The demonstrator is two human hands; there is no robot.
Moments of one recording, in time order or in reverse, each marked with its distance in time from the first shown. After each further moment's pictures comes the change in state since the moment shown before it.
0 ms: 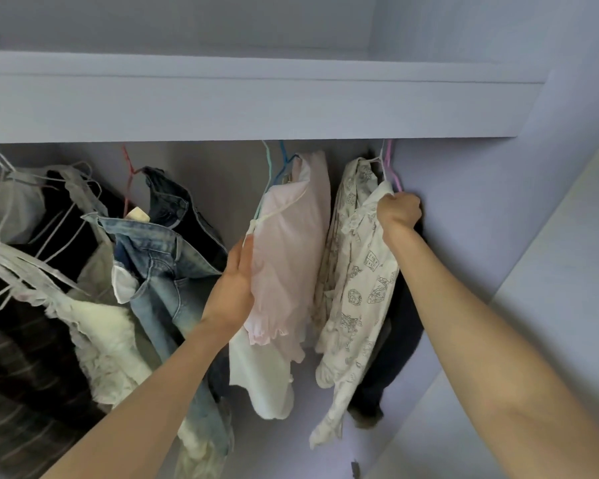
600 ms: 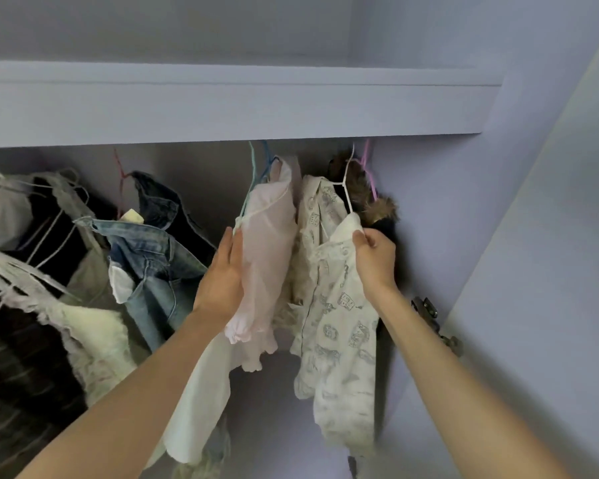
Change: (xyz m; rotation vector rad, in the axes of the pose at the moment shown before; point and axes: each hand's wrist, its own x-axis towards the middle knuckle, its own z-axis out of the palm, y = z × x) left_hand 0.005 -0.006 -0.006 0.203 0.052 0.068; right_hand -0.098 0.041 -0.032 0.200 -0.214 -0.160
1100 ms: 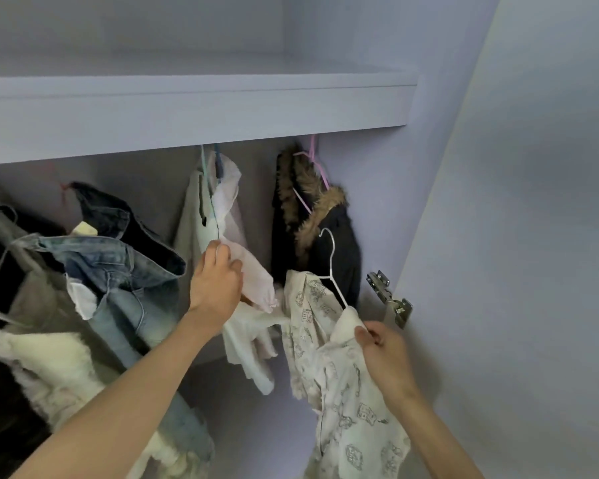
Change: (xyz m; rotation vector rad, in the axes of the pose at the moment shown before) left_hand -0.004 0.032 -0.003 0.295 -0.110 0.237; right_hand -0.150 0.040 -0.076 -0.246 -0.006 0.253
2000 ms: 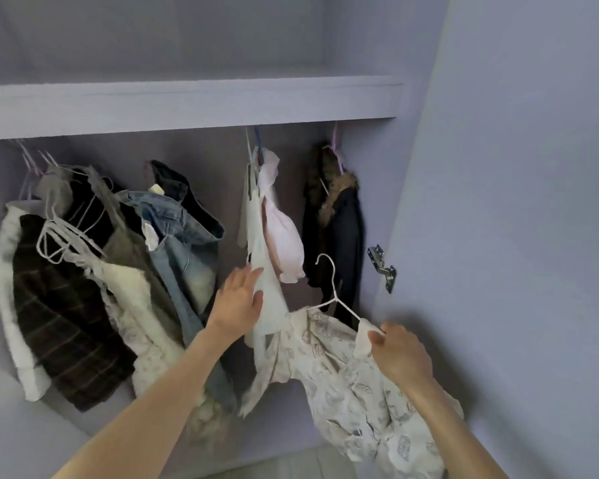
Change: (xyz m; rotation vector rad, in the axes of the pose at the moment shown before) left_hand -0.135 0.056 -0.032 -0.448 -0.122 -0.239; right_hand -0.052 0.030 -0.069 -0.724 -0.198 -0.058
